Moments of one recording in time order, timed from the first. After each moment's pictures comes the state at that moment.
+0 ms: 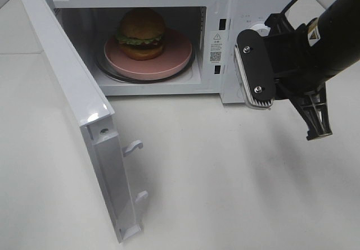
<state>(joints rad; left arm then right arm) 0.10 0.00 -0.52 -0.06 1.08 0.06 0.52 1.46 -0.92 -0.18 0.56 -1.19</state>
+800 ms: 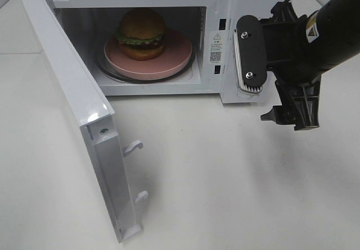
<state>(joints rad) 0.10 0.00 -0.52 -0.06 1.08 0.06 0.54 1.46 -0.92 -0.29 0.49 -0.99</state>
